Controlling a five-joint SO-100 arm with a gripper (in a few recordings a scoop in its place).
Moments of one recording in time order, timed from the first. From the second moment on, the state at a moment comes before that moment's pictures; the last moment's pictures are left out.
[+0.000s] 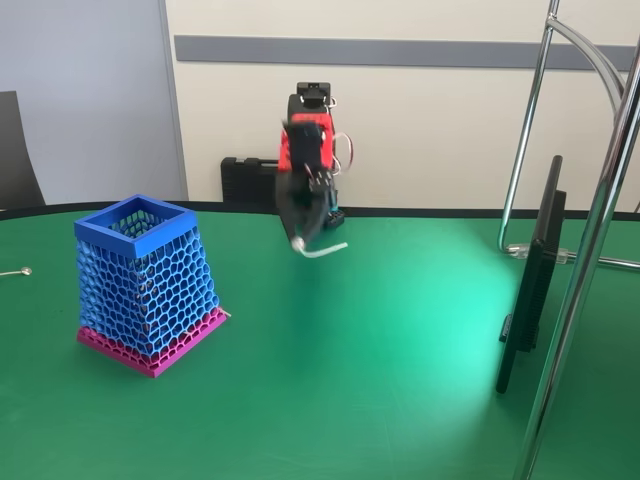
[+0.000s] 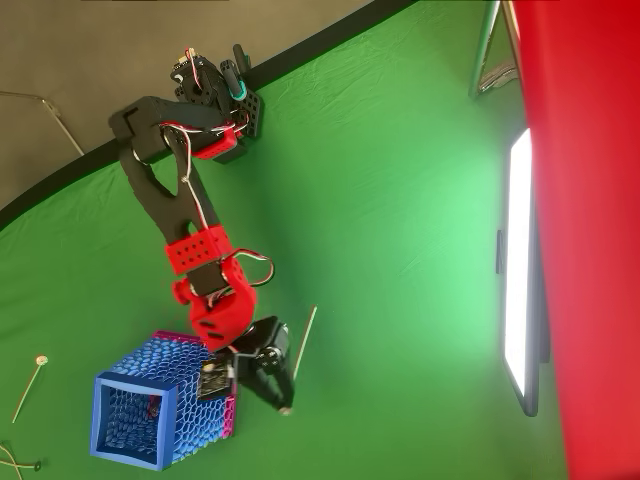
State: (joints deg) arm 1.6 81.6 83.1 20.5 -82.7
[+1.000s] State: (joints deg) arm 18.0 85.9 74.6 2.3 -122.3
